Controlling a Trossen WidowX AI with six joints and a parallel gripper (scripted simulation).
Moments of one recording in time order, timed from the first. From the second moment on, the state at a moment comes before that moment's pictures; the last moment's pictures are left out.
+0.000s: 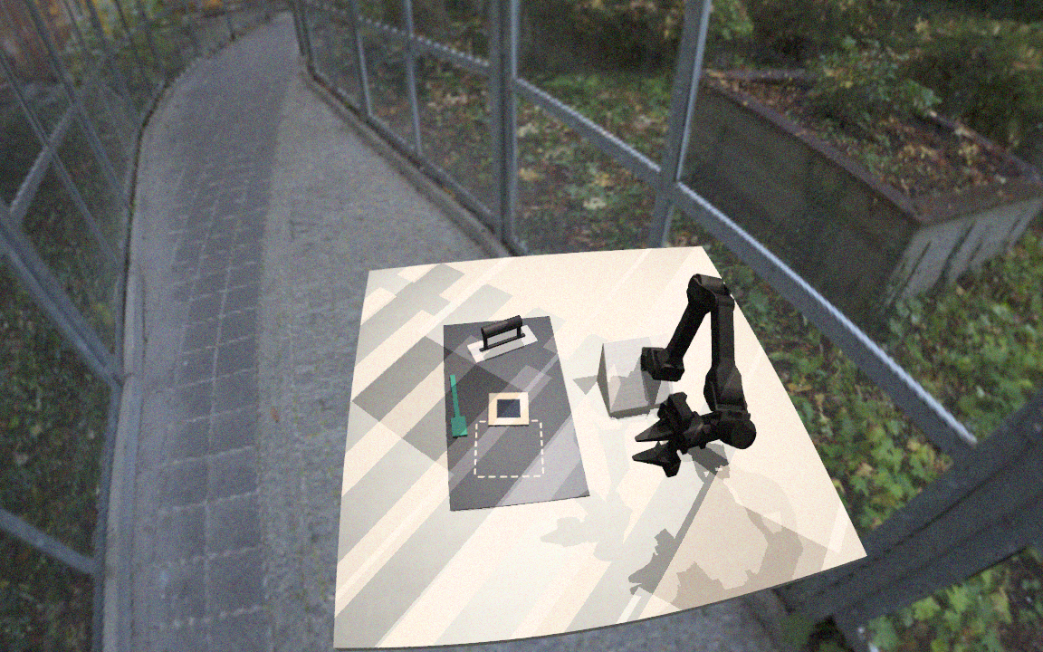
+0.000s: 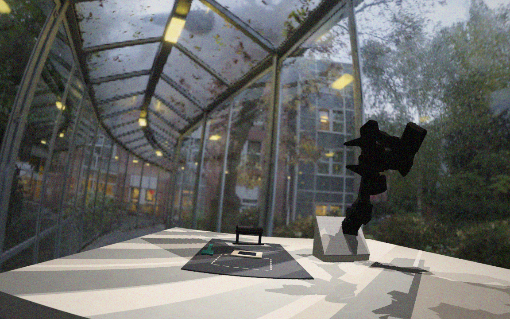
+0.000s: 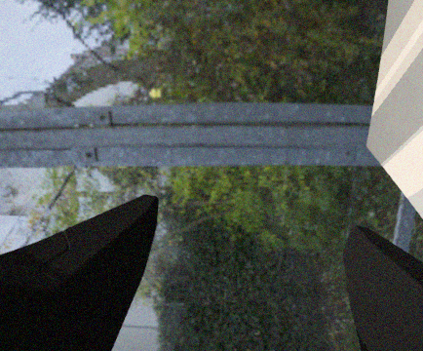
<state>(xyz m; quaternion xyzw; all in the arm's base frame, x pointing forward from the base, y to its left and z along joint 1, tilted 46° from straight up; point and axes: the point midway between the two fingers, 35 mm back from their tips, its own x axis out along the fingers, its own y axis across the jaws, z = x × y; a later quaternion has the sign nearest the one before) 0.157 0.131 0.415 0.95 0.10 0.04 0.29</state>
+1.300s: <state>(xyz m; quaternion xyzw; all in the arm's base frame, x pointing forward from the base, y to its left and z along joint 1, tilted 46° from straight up) 0.266 0.189 0.370 0.74 0.12 -0.05 0.66</state>
